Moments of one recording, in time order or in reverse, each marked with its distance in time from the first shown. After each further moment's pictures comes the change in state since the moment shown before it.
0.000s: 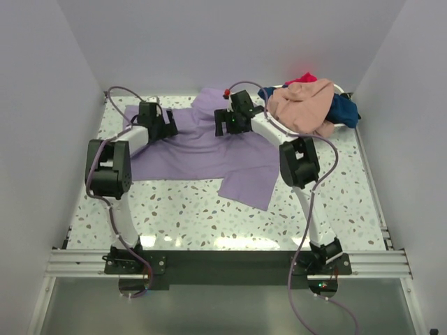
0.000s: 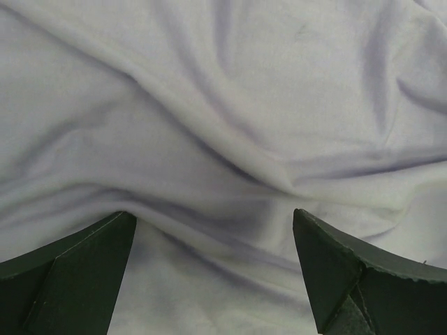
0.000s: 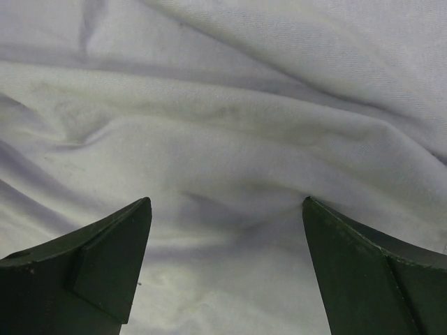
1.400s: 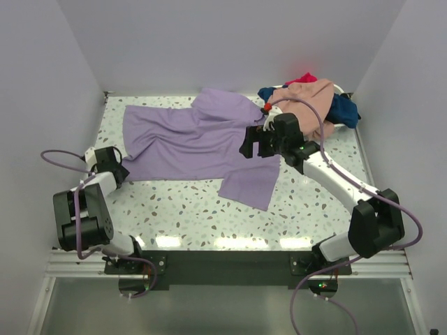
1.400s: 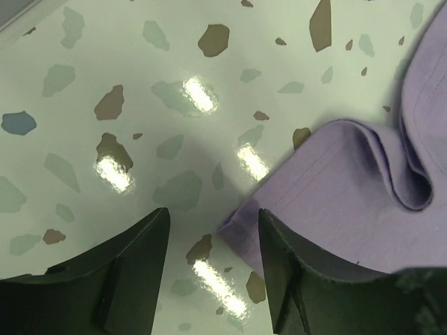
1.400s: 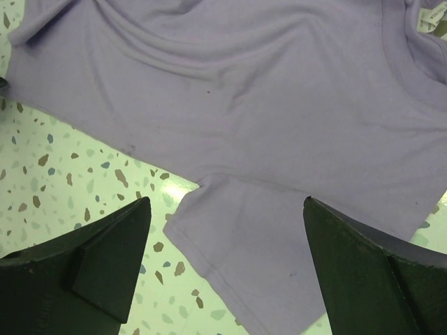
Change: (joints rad) left arm 0.350 -0.567 -0.729 0.044 -0.326 -0.241; right arm -0.018 -1.028 -1.044 0.272 -0.036 0.071
